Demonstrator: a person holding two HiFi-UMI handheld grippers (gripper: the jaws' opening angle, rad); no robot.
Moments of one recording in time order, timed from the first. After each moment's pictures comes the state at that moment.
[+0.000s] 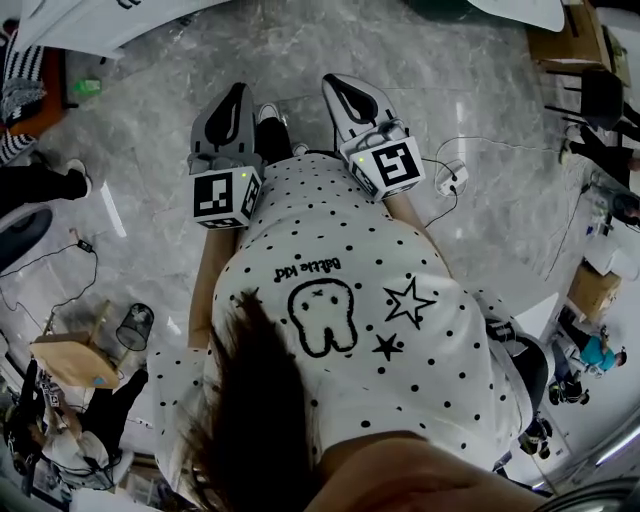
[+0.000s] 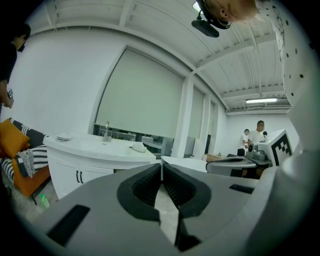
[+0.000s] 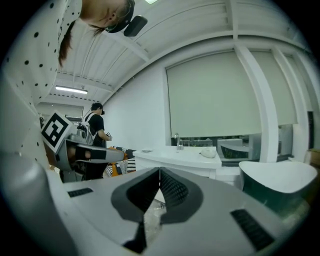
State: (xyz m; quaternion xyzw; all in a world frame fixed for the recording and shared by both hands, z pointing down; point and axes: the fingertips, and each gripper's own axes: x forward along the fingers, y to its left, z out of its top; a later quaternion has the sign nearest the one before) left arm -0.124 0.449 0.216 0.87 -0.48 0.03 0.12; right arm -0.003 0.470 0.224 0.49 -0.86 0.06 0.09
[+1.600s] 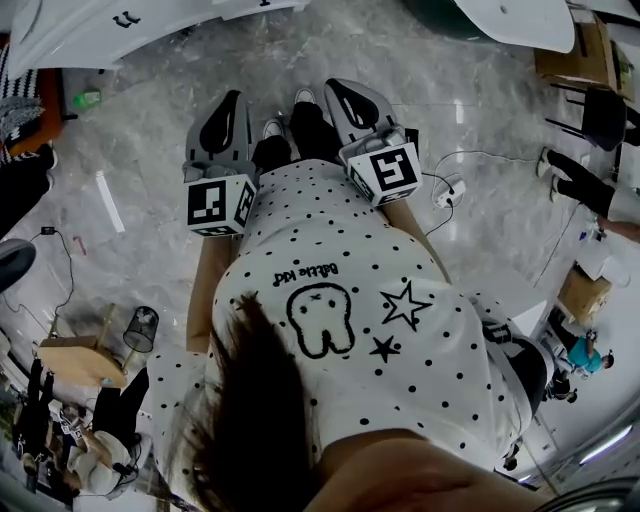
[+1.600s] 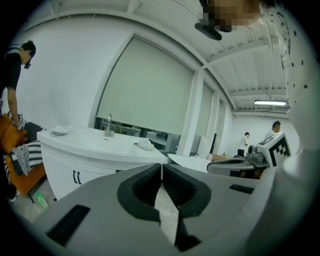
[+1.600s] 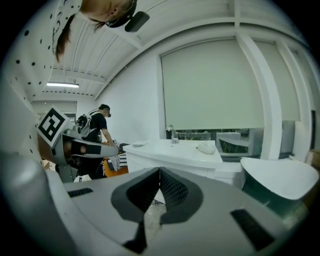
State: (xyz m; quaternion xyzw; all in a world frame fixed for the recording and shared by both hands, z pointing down) left arm -0.171 0.343 0.222 0.86 -0.49 0.03 0.16; right arm -0.036 0.360 0.234 0.50 -0.85 0.08 0.12
